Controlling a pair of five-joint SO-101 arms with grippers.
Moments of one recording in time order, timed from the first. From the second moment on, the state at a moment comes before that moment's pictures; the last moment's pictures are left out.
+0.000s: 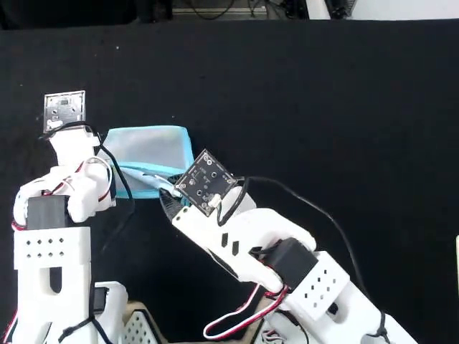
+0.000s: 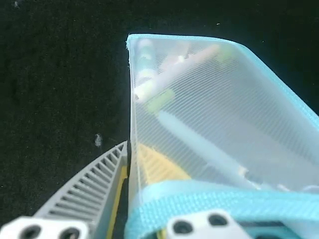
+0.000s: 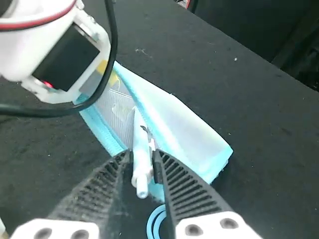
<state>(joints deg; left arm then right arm) -10.3 -52.0 41.5 71.7 0.3 -46.1 -61.6 56.6 43.1 9.5</state>
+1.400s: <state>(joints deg) -10.3 -52.0 41.5 71.7 0.4 -46.7 -61.7 59.0 43.0 9.5</state>
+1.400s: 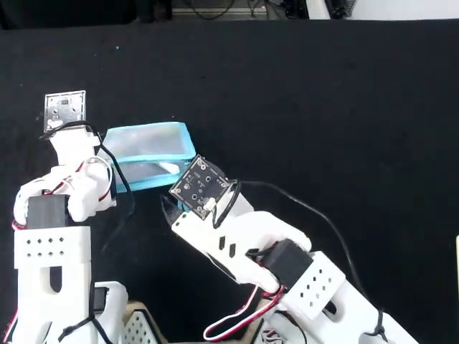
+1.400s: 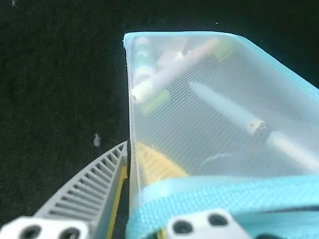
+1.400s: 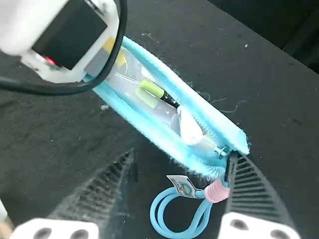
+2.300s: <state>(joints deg) -10.3 -52.0 41.5 71.6 0.4 -53.5 -76.9 64.3 37.4 9.4</state>
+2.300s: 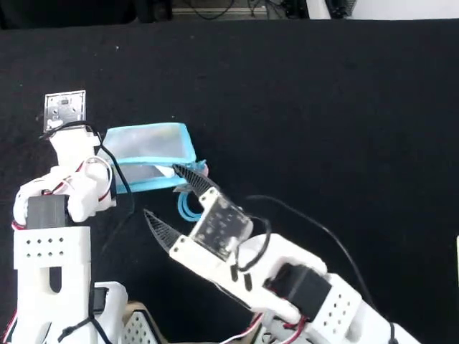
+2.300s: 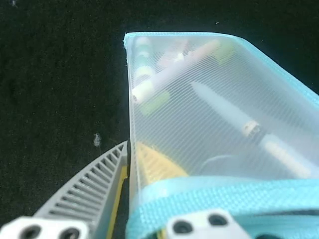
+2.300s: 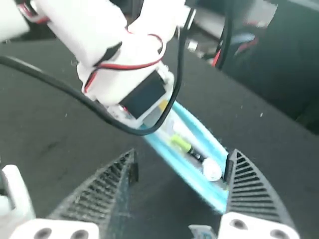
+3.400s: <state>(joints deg) -10.3 -52.0 41.5 71.6 0.4 -46.6 -74.2 63.4 37.6 3.9</state>
